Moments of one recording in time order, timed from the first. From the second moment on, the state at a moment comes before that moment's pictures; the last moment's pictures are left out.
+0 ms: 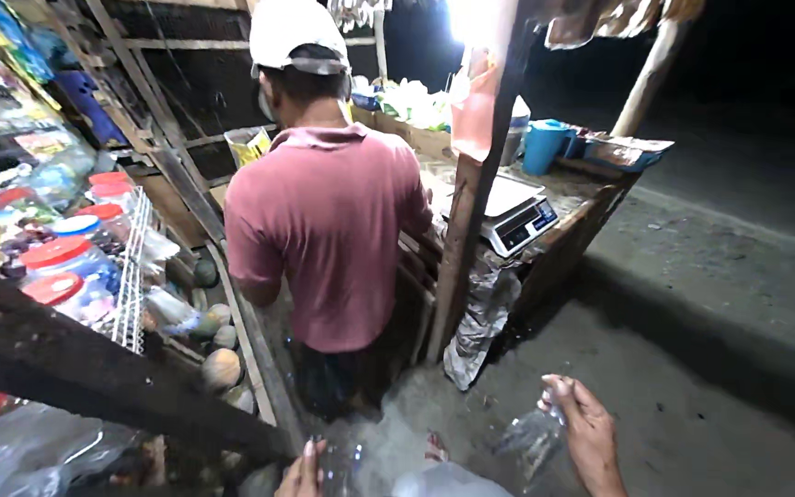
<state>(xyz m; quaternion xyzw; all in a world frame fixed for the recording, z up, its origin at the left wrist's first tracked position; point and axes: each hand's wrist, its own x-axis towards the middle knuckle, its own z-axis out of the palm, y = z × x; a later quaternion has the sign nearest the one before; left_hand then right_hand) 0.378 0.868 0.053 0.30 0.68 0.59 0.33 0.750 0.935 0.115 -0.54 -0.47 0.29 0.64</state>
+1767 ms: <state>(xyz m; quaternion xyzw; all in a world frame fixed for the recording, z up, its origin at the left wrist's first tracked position) 0.306 1.475 0.167 0.57 0.39 0.53 0.50 0.540 1.488 0.203 -0.45 -0.63 0.21 0.60</state>
